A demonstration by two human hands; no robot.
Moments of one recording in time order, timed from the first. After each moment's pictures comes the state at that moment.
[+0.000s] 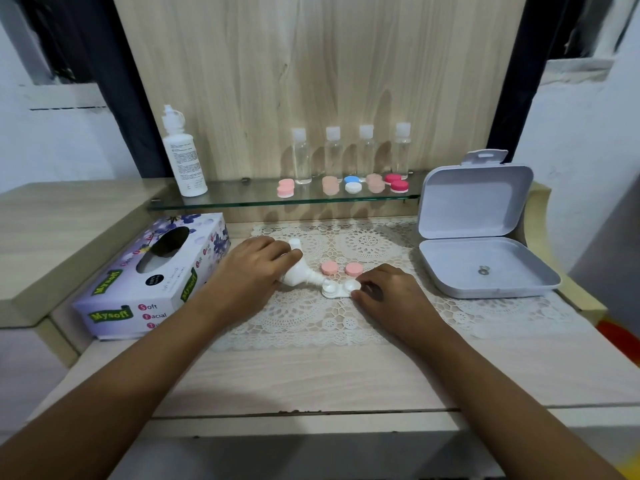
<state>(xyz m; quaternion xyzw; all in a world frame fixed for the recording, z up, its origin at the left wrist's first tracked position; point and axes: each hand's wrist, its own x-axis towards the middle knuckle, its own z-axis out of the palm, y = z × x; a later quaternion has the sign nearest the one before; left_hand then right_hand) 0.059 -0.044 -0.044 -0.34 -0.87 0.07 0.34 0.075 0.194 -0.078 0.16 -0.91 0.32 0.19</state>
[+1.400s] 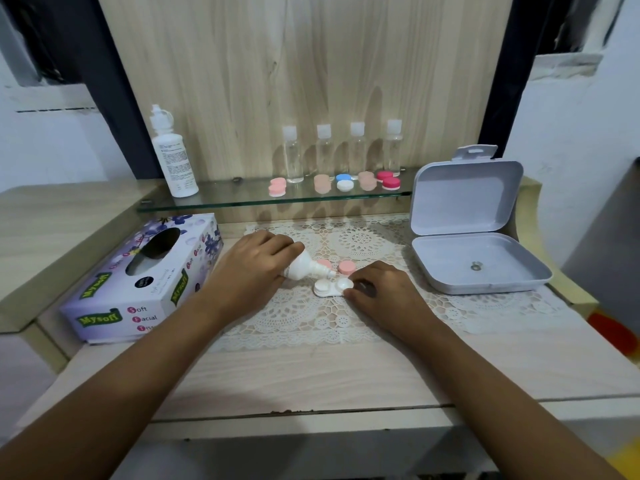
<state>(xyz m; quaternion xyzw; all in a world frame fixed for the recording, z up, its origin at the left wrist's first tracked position) 0.050 -0.034 -0.045 -0.34 -0.87 0.06 0.34 0.076 0.195 -0.076 0.16 -0.91 0.34 0.18</state>
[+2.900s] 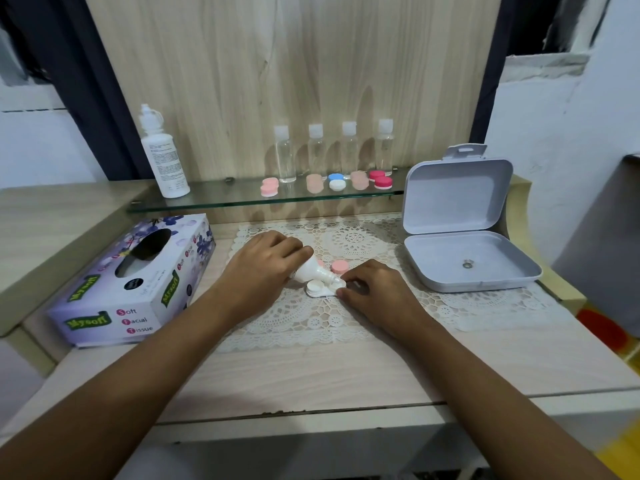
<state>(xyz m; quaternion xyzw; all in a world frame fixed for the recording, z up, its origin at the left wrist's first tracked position) 0.047 -0.013 -0.046 -0.37 -0.86 0.07 0.34 0.072 0.196 -0.075 0.15 -0.92 0.33 0.15</state>
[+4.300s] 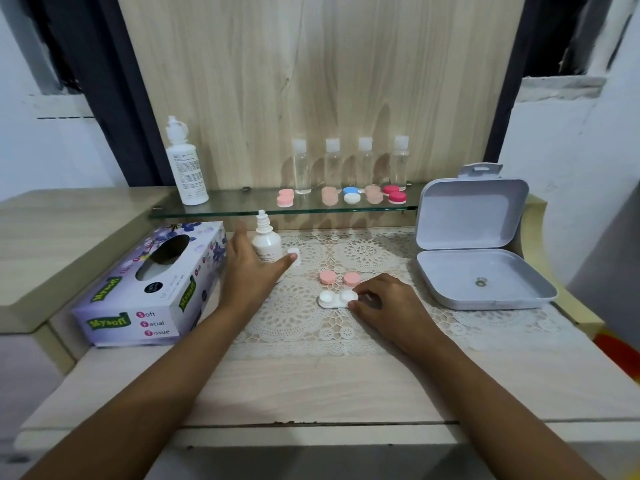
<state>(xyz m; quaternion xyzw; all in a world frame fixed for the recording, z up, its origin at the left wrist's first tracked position) 0.038 -0.019 -0.057 0.04 -0.85 -0.45 0.28 0.072 0.196 -0.076 0.15 -0.92 0.33 0.16</state>
